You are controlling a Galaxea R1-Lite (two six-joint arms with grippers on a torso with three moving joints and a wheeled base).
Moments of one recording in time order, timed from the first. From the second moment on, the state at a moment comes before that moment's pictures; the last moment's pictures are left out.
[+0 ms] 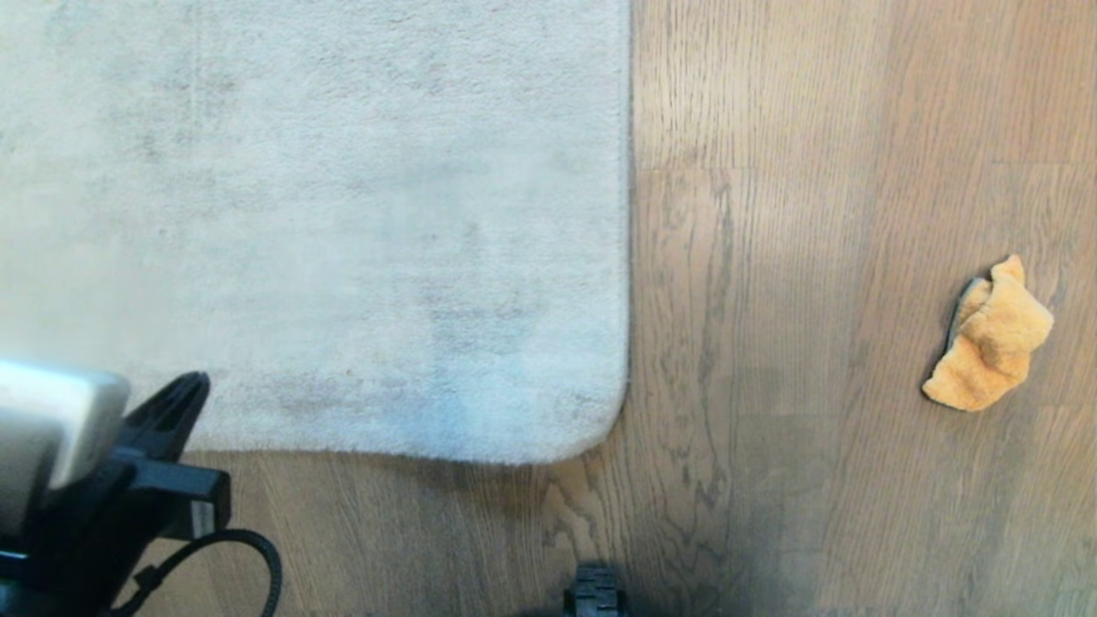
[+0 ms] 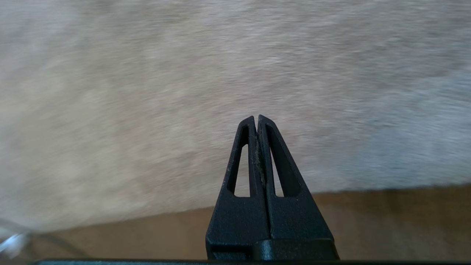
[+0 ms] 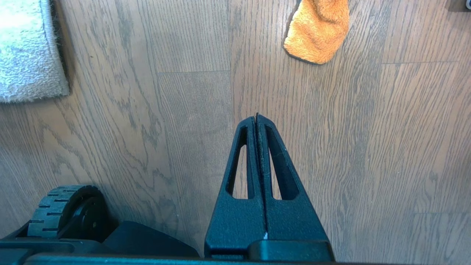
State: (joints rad) left arm -0.81 1.12 -0.15 -1.07 0.88 0.45; right arm 0.00 0.00 0.00 -0.05 -0.02 0.02
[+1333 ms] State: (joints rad) left arm -0.74 1.87 -0.47 -0.97 0.09 0.03; right arm 0.00 0.00 0.00 -0.05 -0.02 0.02
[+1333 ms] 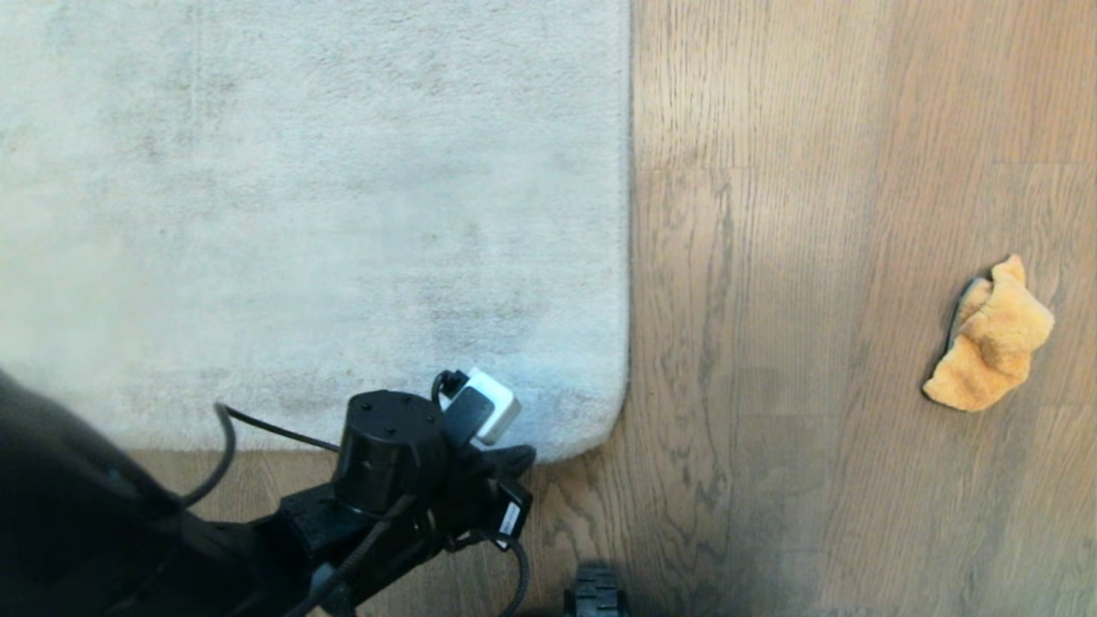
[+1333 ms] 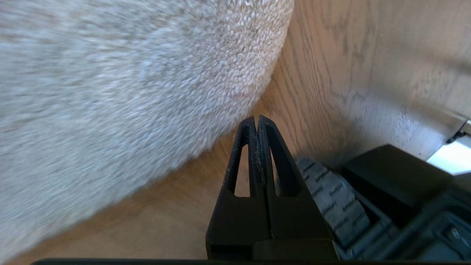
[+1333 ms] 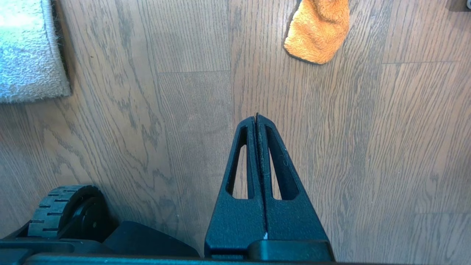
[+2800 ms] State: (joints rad) left arm -0.64 2.16 -0.77 -1.10 0.13 0.21; right arm 0.00 0.00 0.00 -0.05 -0.02 0.02
